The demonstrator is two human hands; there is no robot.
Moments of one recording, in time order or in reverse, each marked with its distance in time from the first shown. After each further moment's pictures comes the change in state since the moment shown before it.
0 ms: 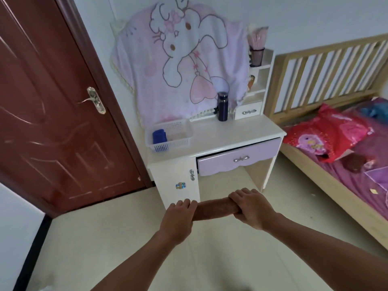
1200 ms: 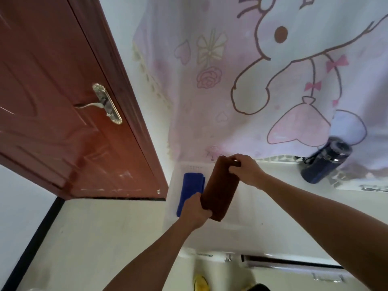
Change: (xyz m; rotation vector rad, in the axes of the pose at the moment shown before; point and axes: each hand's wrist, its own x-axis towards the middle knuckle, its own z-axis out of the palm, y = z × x) left_hand 0.449 -0.330 0.052 -1.004 -0.110 -0.764; right_hand 0.687 0.114 0.079 0.845 -0.306 0.292
